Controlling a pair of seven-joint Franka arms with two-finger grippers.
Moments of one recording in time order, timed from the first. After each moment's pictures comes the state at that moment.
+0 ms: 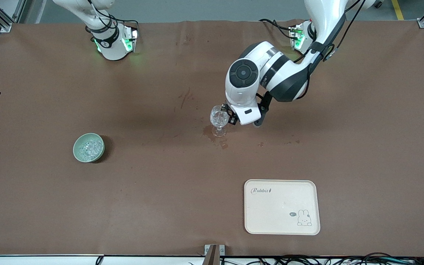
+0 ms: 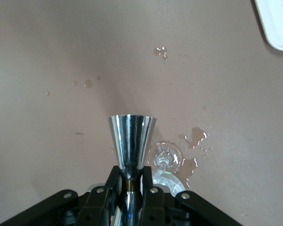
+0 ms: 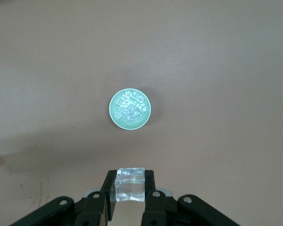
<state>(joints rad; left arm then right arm) -0.42 0.48 -0.38 -1.55 0.12 1.86 -1.97 -0.10 0.04 -0.01 -1.40 0.01 1.43 0.07</state>
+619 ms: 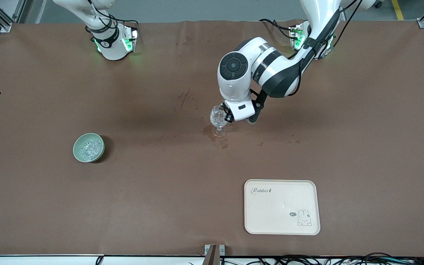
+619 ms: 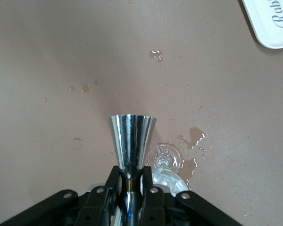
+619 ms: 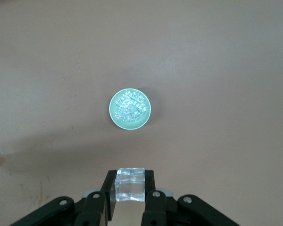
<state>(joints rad) -0.45 0.48 -0.38 -1.55 0.16 1.86 -1.97 -0.10 0.04 -0.01 -1.40 0.01 1.43 0.07</state>
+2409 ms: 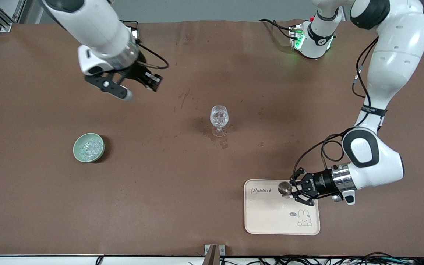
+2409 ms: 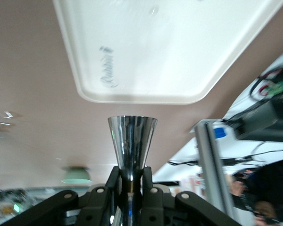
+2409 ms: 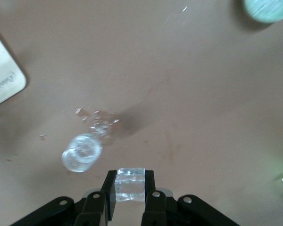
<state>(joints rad) 0.12 0.89 -0.36 -1.31 -0.92 2.26 -1.19 0.04 0.25 0.63 -1.41 0.03 1.62 1.20</state>
